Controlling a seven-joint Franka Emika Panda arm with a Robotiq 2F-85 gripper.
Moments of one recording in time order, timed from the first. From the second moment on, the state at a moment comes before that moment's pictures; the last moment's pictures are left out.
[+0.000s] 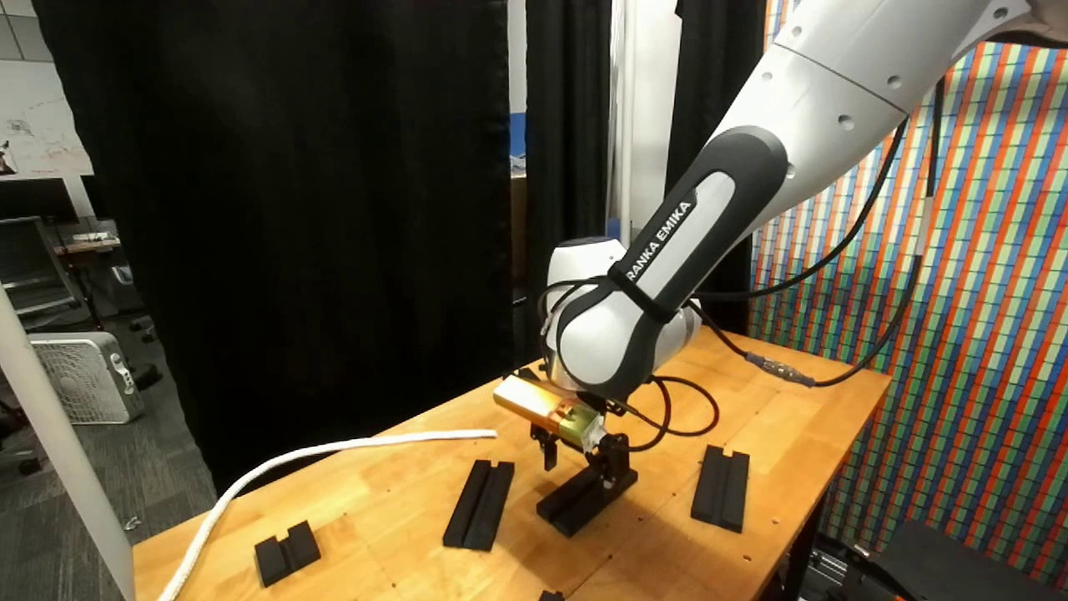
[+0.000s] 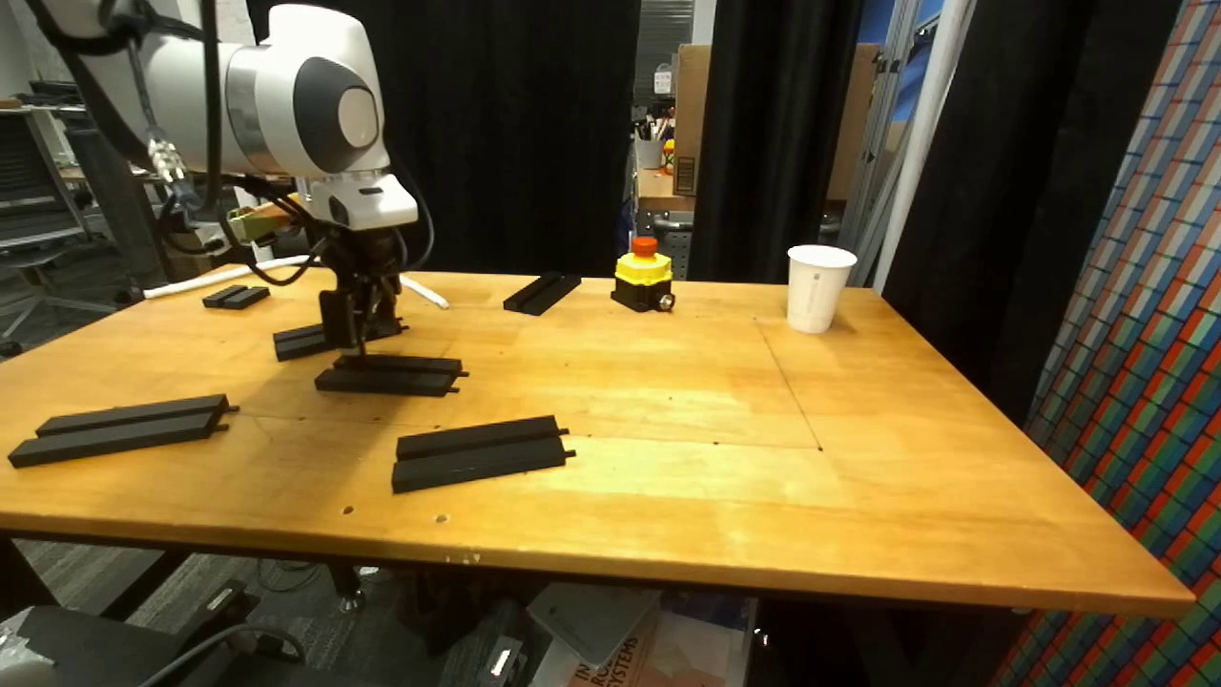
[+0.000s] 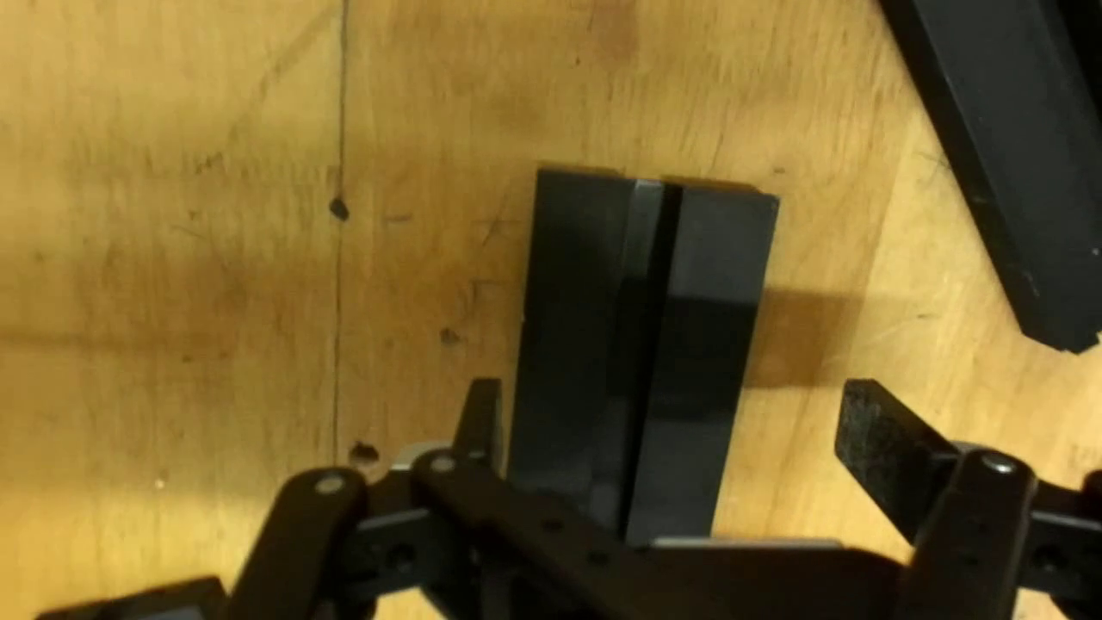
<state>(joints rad) 0.27 0.20 0.07 -2.38 0.04 2.60 1.59</state>
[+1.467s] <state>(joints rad) -0.07 -0.08 -0.06 -2.66 -0.07 2.45 0.72</state>
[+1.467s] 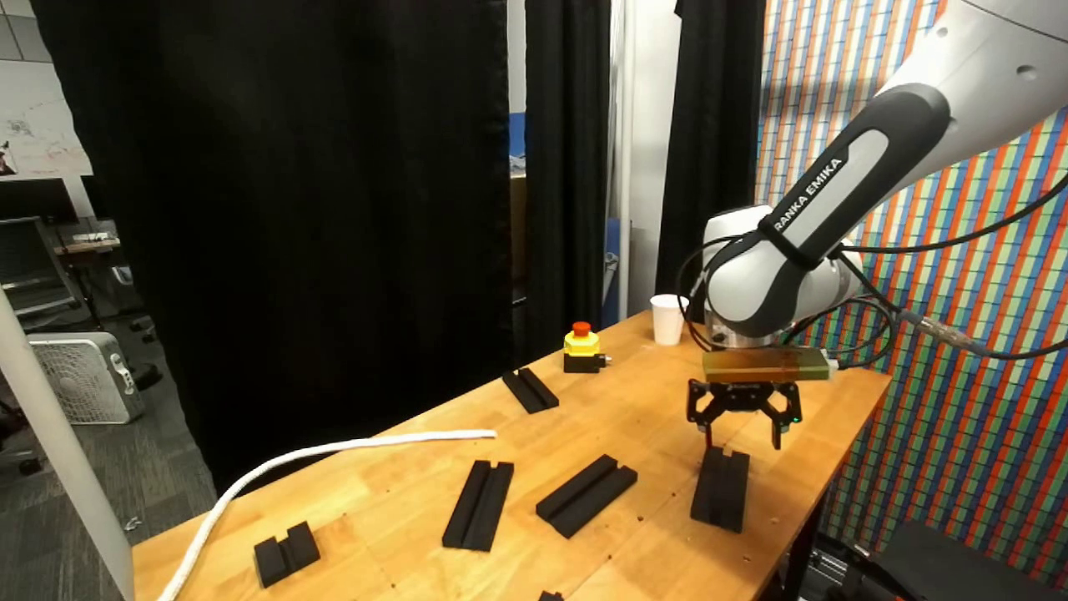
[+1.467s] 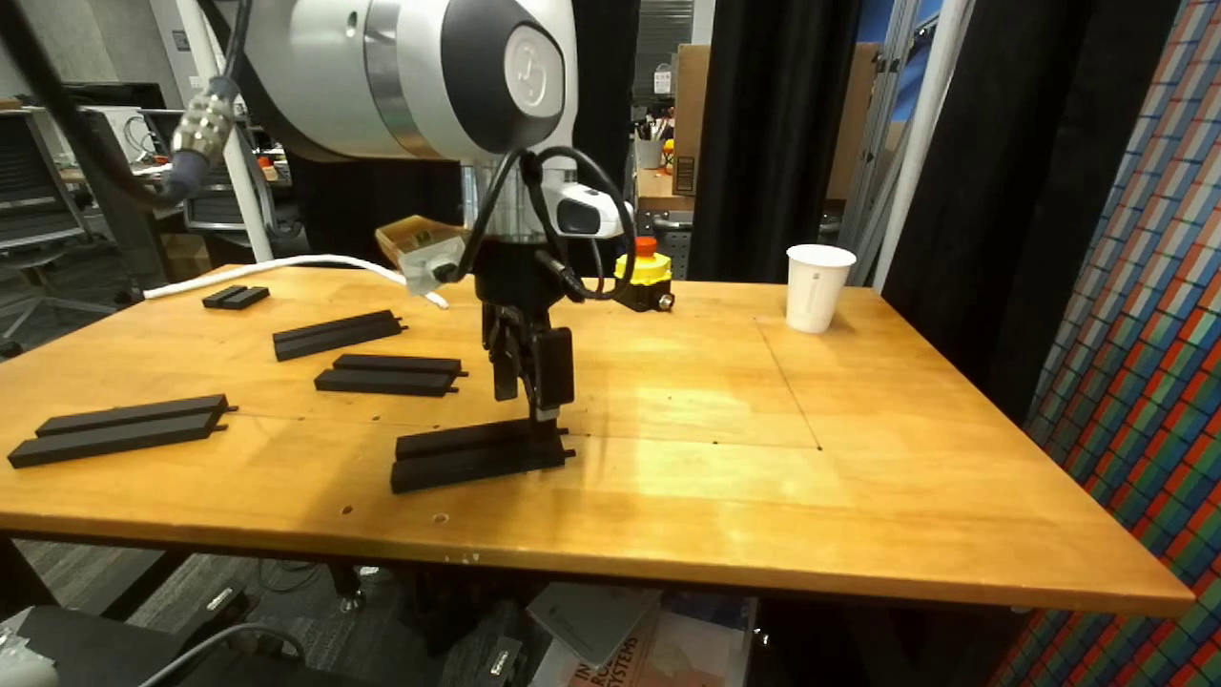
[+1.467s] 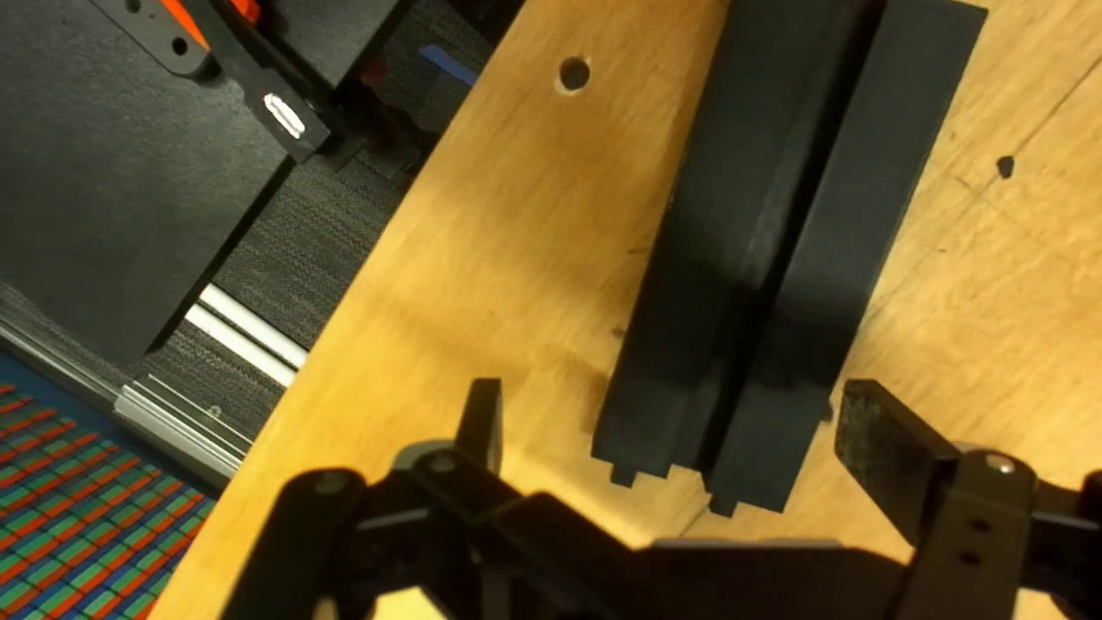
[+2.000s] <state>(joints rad) -0.05 -0.09 0.01 -2.73 0.01 2.58 0.90</state>
